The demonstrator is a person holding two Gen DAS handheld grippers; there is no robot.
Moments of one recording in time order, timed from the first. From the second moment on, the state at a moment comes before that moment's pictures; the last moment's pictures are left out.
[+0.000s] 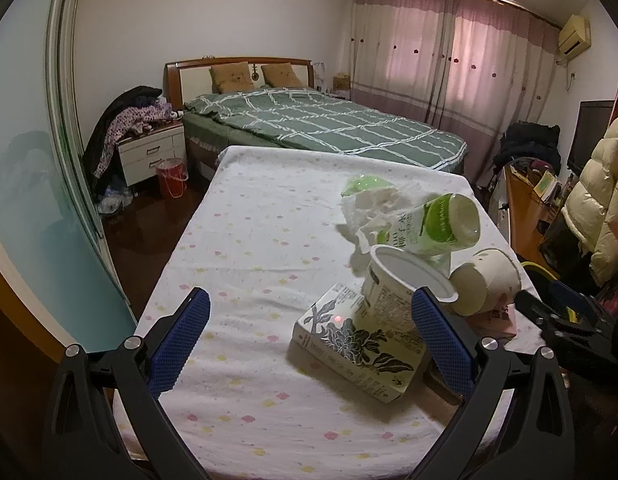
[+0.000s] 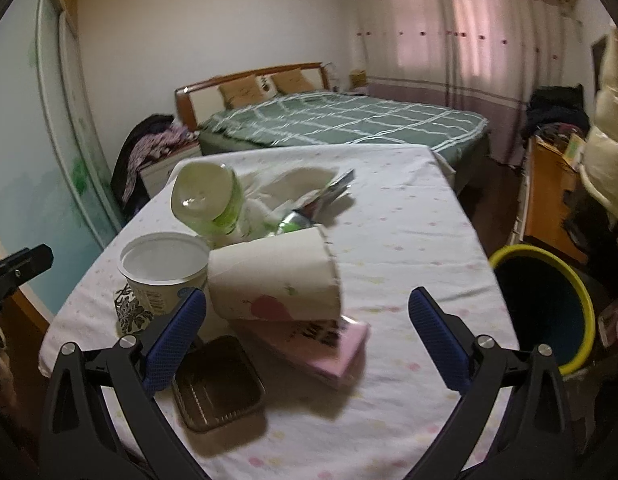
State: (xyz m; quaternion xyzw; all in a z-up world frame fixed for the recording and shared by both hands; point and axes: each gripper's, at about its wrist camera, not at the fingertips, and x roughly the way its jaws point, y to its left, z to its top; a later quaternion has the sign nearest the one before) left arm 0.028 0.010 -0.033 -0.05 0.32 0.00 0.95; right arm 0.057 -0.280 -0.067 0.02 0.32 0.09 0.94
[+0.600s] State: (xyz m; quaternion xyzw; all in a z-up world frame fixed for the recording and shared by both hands) left arm 0.048 0.016 -0.050 -0.06 0.34 0.00 0.94; right arm 0.098 -0.275 -0.091 0.04 0.37 0.13 0.92
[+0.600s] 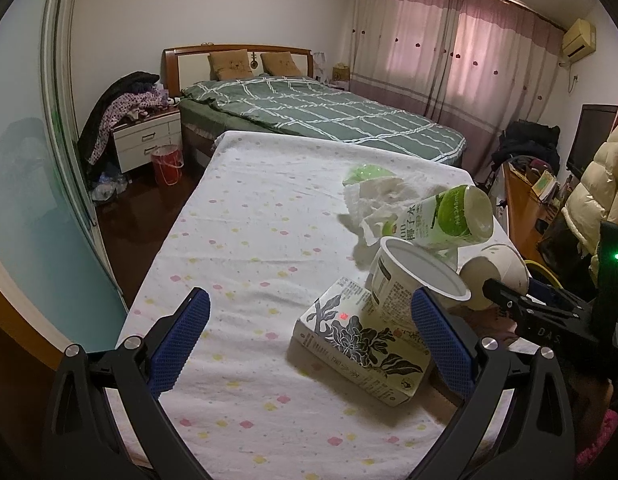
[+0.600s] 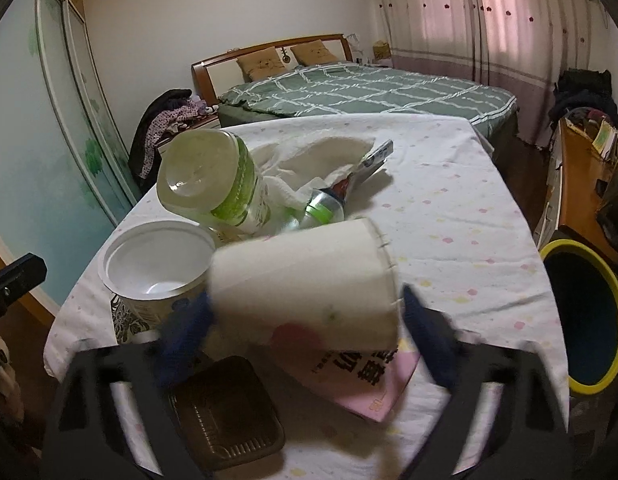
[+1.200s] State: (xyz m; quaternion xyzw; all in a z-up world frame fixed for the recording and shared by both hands) left arm 0.051 -0.015 -0.058 -0.04 0.35 -0.04 0.94; right arm 0.088 -0.365 -0.074 0.09 0.33 0.02 0.94
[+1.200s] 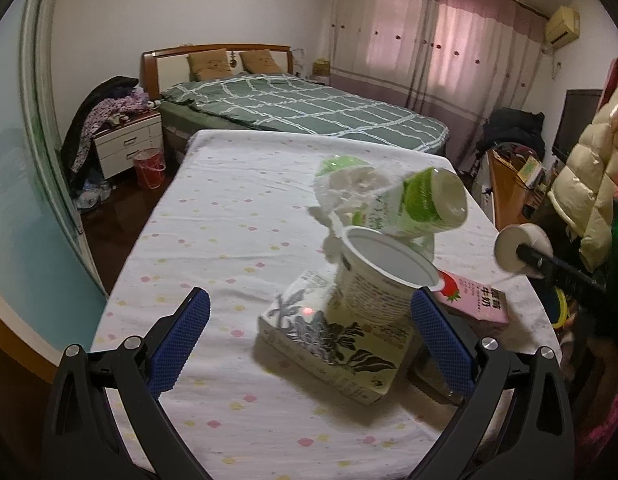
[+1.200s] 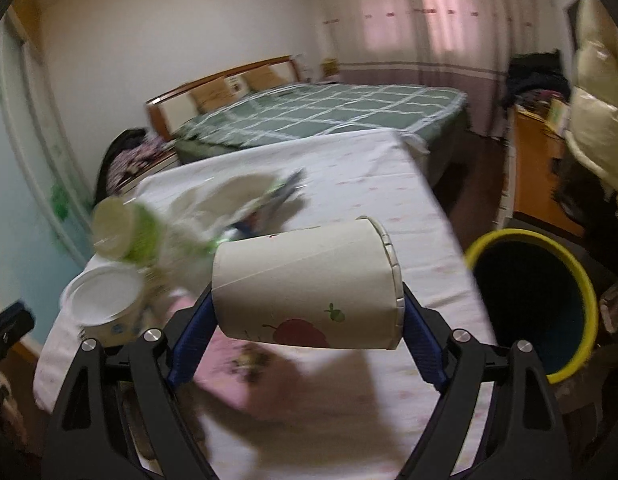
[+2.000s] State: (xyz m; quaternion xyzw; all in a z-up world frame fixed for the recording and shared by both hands) left arm 0.098 -0.079 -0.094 0.00 0.38 -0.09 0.92; right arm 0.119 -0.526 -0.125 0.18 0.37 -0.24 0.88
